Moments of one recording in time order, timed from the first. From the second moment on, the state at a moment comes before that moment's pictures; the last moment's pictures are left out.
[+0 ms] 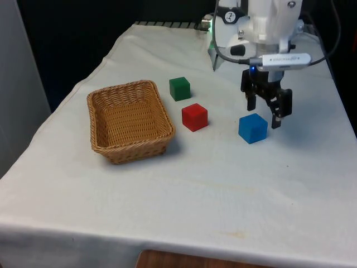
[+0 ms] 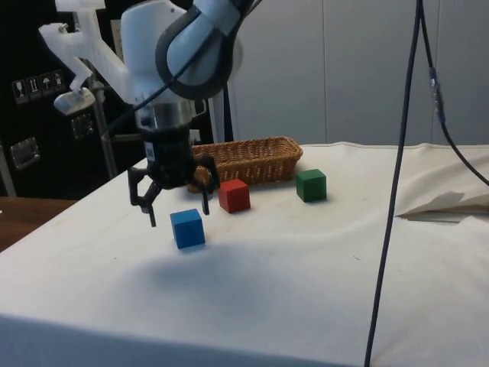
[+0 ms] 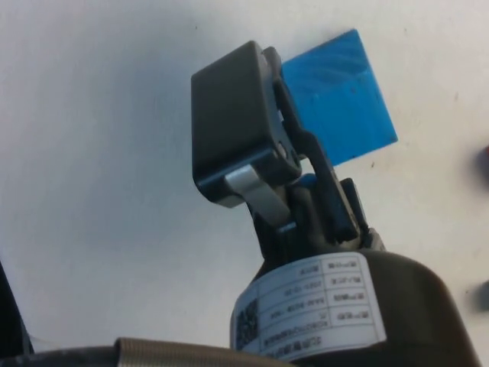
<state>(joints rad) 0.07 0.51 0.10 -2.00 -0.03 2.51 1.08</state>
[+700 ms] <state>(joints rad) 0.07 0.57 0.09 -1.99 -0.07 2.57 1.08</state>
